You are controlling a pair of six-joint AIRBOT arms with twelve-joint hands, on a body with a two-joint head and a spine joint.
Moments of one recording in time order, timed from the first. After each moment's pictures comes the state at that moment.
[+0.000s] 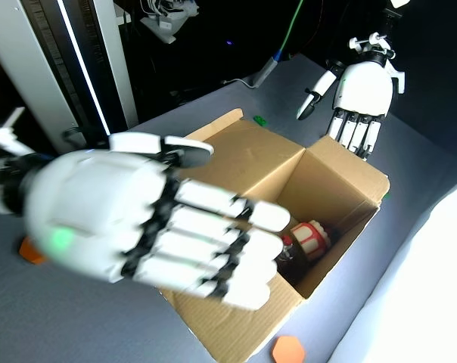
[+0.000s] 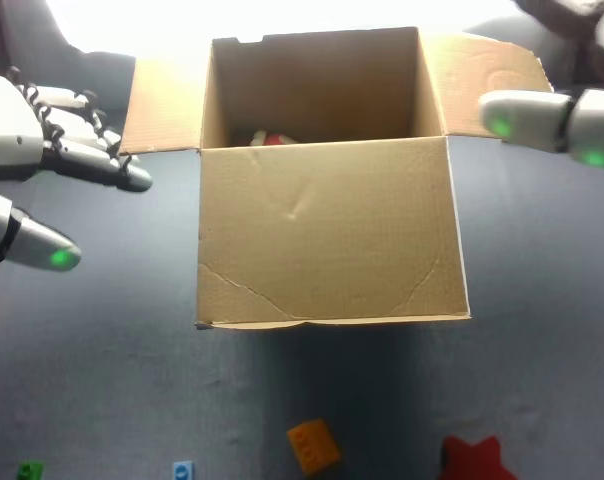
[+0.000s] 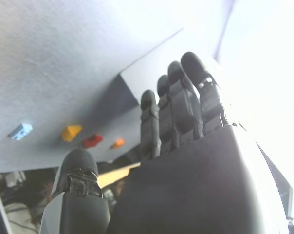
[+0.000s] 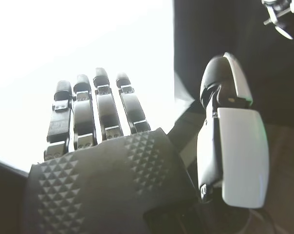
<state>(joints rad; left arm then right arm) 0.34 -0.96 1.63 1.53 -0.82 -0.31 -0.34 -0.82 0.95 0.30 0.74 -1.10</state>
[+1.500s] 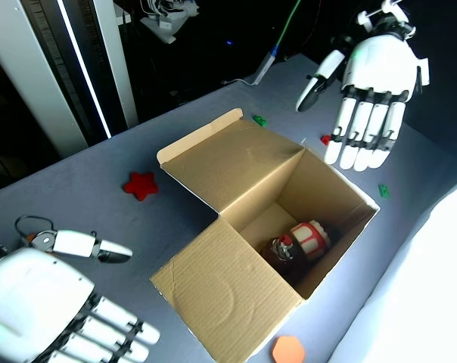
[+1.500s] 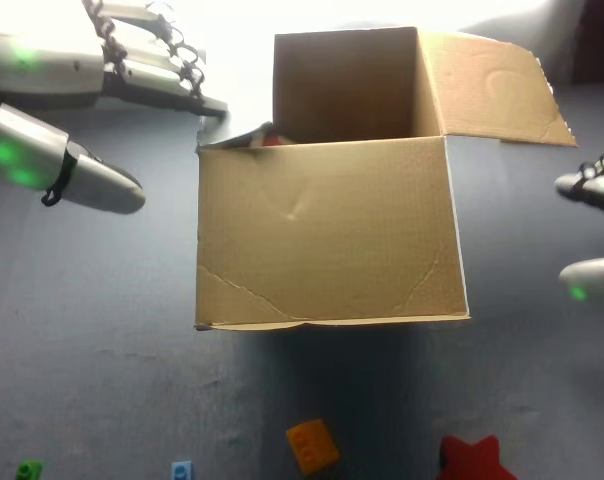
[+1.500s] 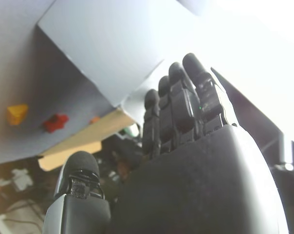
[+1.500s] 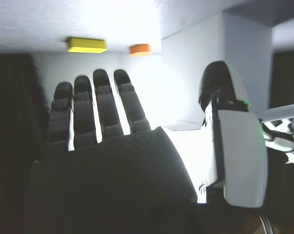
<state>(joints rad) 0.07 -0.96 1.52 1.75 -0.85 -0.34 -0.54 -0.89 1.05 0.53 0.41 -1.34</state>
